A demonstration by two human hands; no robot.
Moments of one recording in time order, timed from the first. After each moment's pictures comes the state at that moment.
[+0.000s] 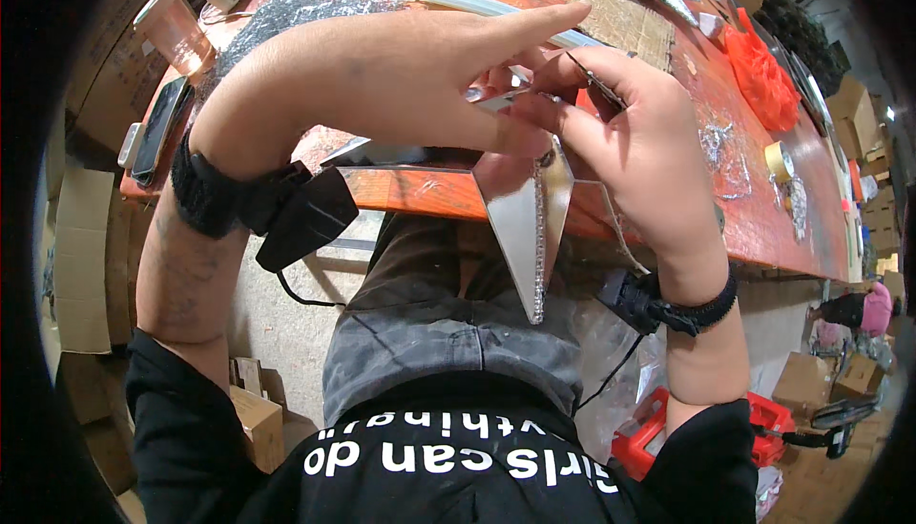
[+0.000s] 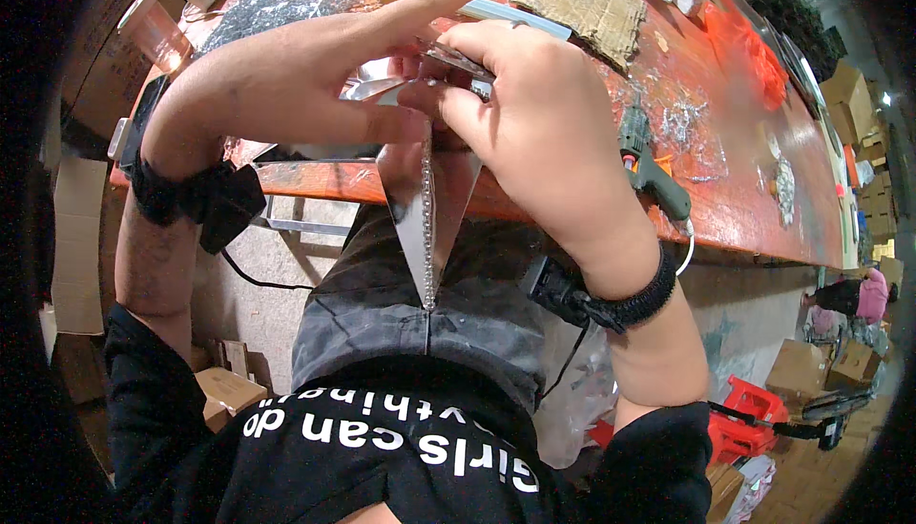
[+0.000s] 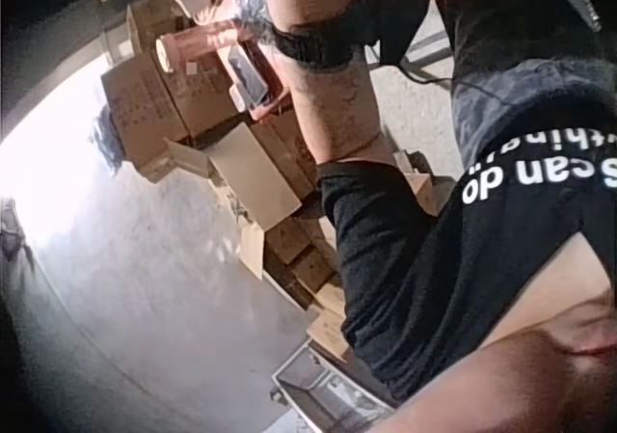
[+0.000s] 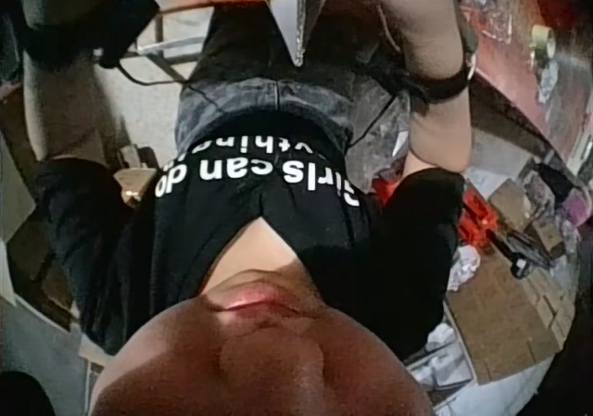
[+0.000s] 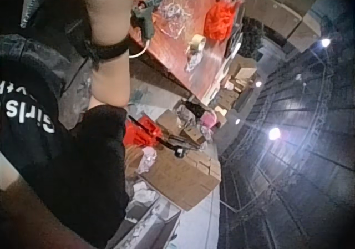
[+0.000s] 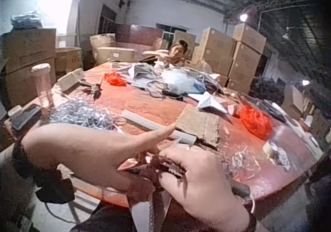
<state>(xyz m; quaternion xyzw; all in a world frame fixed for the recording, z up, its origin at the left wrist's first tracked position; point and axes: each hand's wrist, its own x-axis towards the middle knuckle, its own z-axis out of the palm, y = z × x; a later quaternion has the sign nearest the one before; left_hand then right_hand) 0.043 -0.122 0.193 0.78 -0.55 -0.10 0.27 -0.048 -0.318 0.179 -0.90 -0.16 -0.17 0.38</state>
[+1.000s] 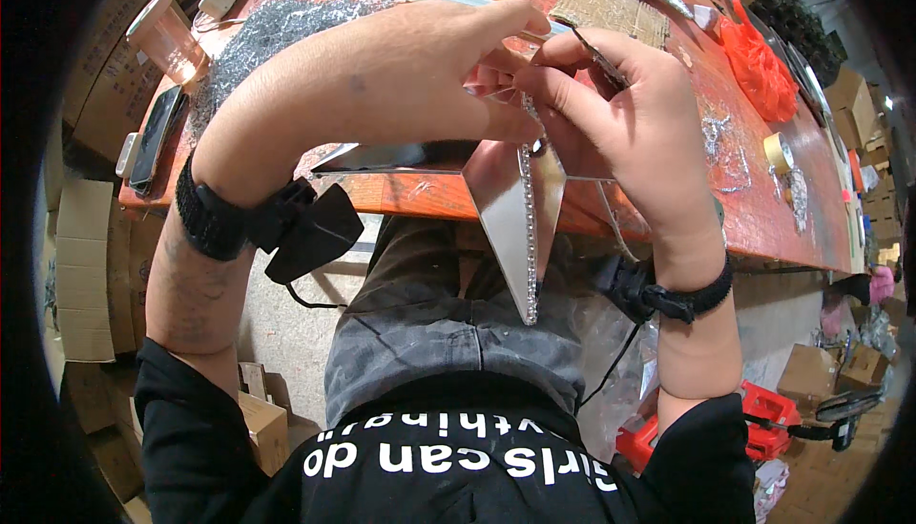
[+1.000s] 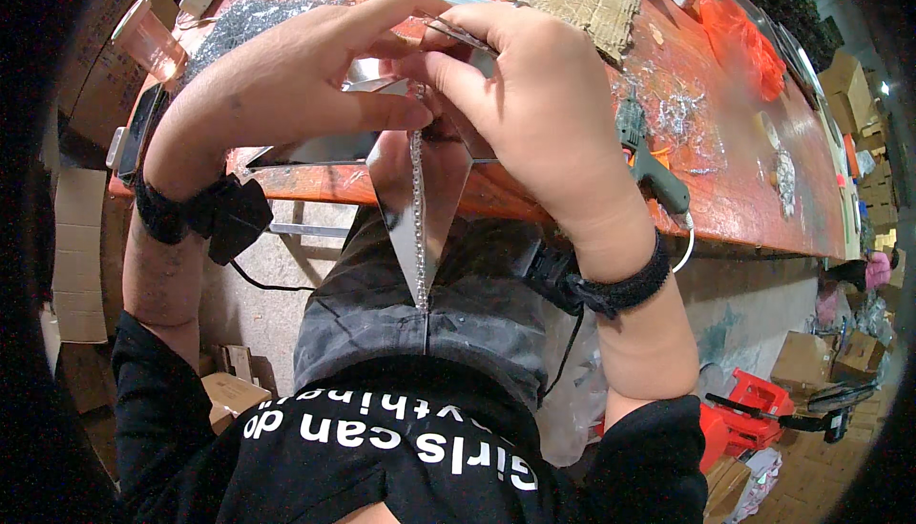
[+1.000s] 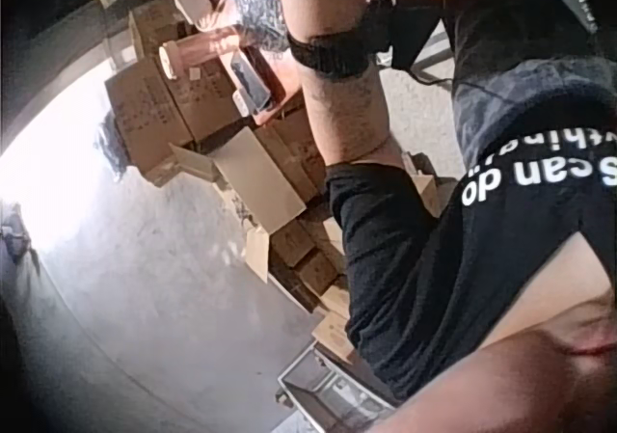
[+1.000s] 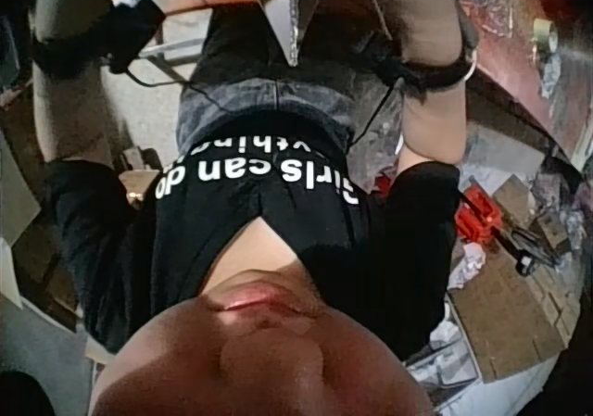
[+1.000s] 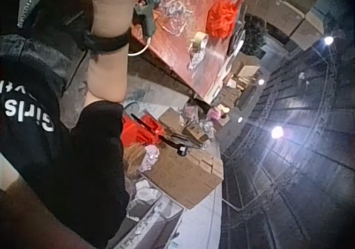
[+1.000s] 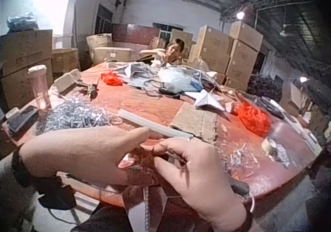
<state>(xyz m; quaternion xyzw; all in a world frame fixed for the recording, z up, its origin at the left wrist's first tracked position) 0.038 -0.131 0.198 0.83 -0.49 -0.09 0.25 -0.042 -0.325 0.181 -0.89 -0.17 -0.20 0.37</state>
